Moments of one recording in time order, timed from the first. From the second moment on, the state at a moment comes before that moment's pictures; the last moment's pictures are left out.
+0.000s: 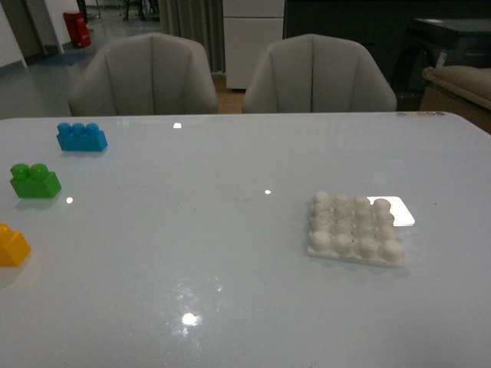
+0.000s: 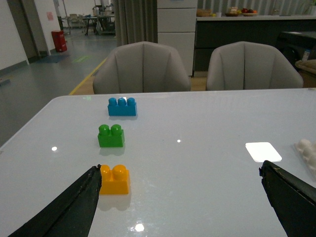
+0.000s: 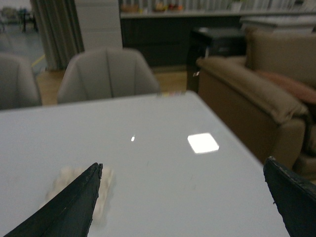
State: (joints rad) left arm 0.00 0.01 0.01 0.00 0.00 -0.01; right arm -0.09 0.41 0.20 0.18 0.11 0.00
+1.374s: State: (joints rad) left arm 0.00 0.01 0.01 0.00 0.00 -0.01; right arm 0.09 2.19 1.27 -0.03 0.00 0.17
